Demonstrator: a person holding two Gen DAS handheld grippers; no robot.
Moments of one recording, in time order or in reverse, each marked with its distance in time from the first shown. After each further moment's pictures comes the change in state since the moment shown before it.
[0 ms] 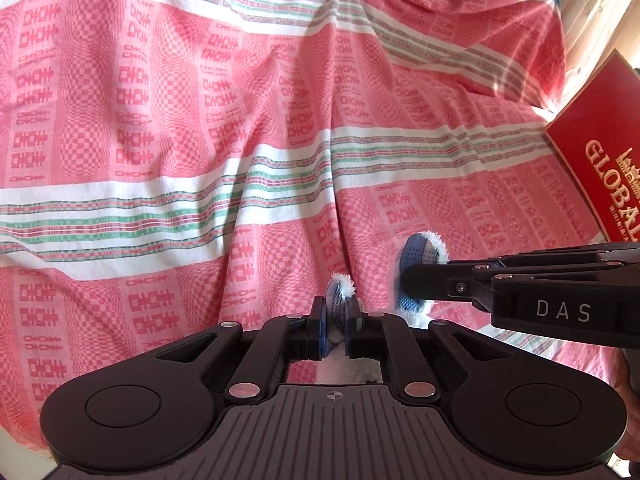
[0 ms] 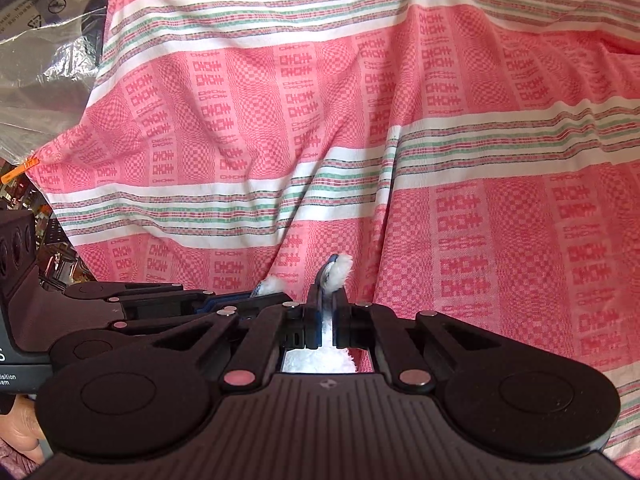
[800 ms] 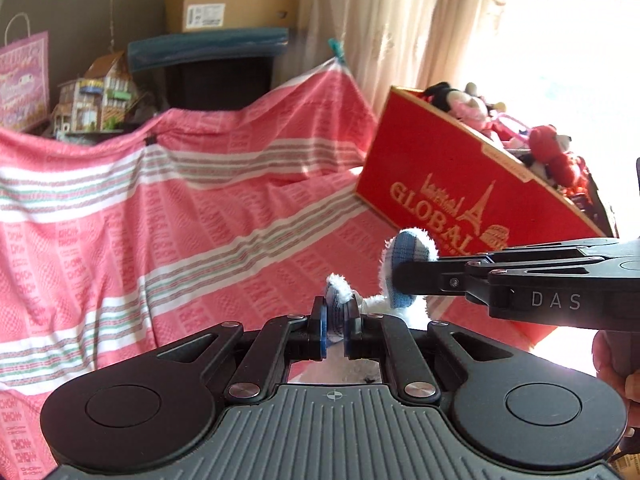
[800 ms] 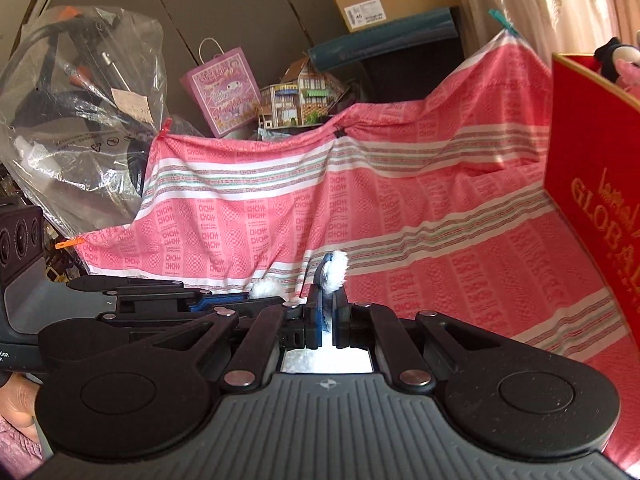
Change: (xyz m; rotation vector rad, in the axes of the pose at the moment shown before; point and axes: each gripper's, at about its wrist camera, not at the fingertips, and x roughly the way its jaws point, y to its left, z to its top) left arm -0.130 -0.214 -0.003 0.321 -0.265 -0.188; right arm -0.246 -0.041 -0.070 -0.013 -0.391 -0.107
